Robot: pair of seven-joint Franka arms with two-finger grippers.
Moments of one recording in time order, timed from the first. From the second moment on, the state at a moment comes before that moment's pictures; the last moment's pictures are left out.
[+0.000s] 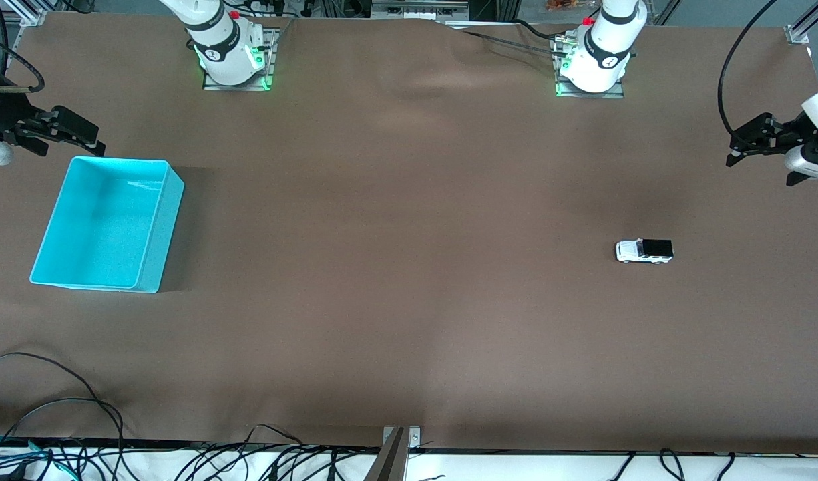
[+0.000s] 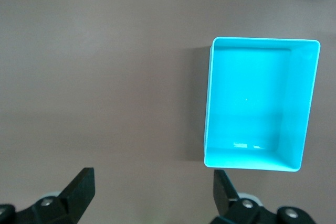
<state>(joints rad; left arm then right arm) 0.12 0.00 -0.05 -1.64 0.01 1.61 0.47 0.00 -0.02 0.00 -1.61 0.04 1.55 0.02</state>
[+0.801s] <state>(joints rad) 0.16 0.08 -0.04 -1.83 0.01 1.87 1.03 0.00 -0.02 0.00 -1.61 0.04 1.55 0.02</state>
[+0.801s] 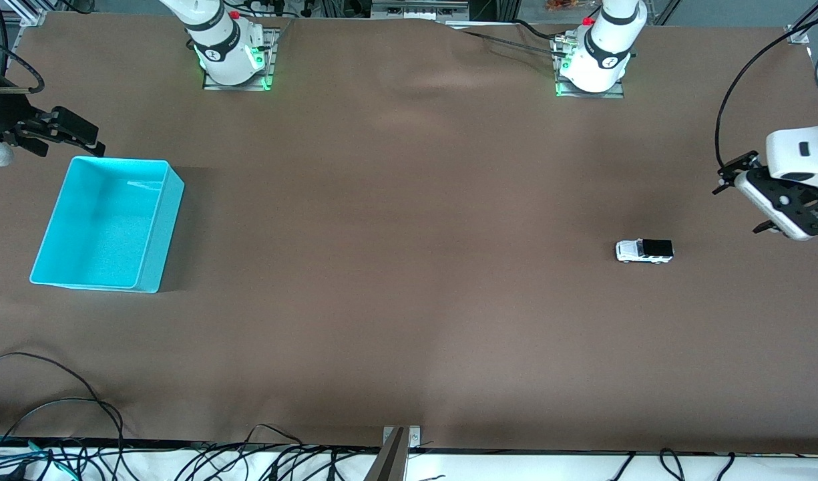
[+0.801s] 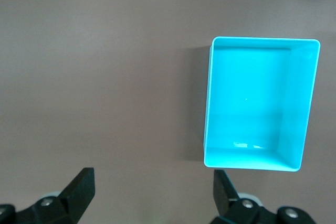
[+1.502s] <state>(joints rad) 0.18 0.25 -0.04 -2.01 0.01 2.15 1.40 0.00 -0.02 0.00 -1.61 0.04 1.55 0.02</state>
